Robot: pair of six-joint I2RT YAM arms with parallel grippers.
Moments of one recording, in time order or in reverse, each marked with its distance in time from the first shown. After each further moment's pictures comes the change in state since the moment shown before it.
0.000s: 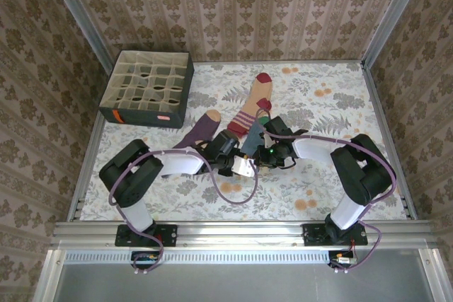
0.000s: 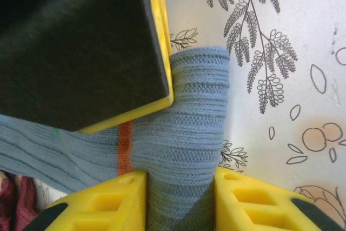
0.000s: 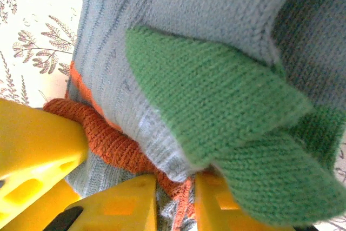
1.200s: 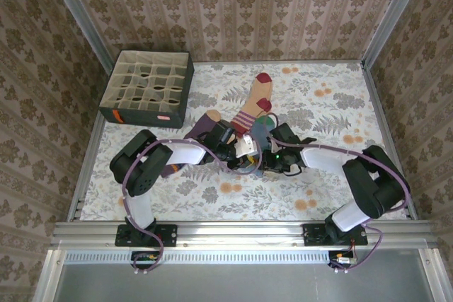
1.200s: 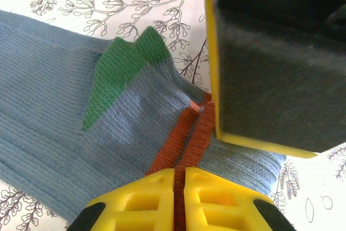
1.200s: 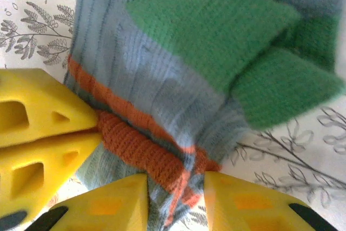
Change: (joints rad) left arm 0.100 0.119 0.070 0.106 0.346 -0.603; right arm 0.000 -0.125 -0.110 0.046 0.062 0.059
